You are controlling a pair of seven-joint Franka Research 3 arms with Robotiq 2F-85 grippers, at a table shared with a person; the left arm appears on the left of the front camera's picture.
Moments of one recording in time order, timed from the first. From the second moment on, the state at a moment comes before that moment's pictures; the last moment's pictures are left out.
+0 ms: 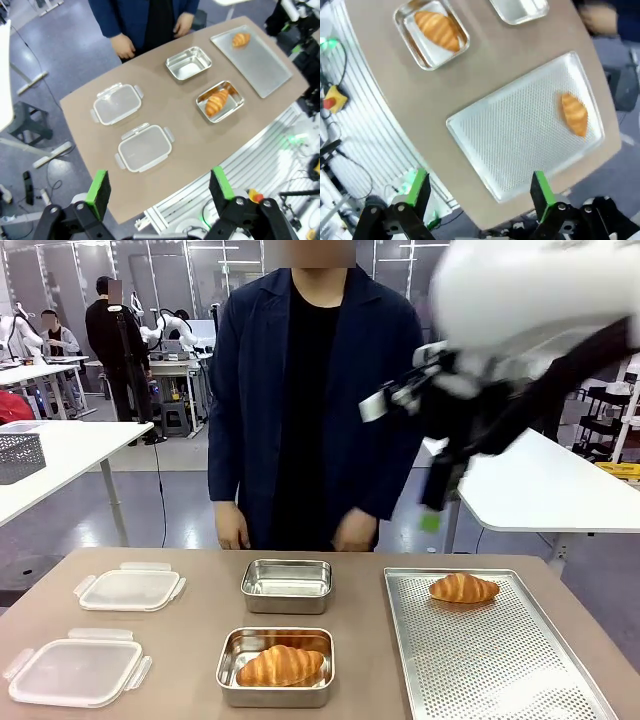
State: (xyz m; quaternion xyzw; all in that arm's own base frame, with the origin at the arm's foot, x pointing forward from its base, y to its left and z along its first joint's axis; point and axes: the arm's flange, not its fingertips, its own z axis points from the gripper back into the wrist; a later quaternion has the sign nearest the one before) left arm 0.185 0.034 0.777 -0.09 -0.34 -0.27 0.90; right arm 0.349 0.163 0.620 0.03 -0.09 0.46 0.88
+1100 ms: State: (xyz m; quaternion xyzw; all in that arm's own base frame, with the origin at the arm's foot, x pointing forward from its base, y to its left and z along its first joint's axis) left arm 0.186 0.034 0.777 -0.09 -0.34 -0.27 0.90; right arm 0.395 0.060 0.512 -0.03 -0.10 0.52 0.85
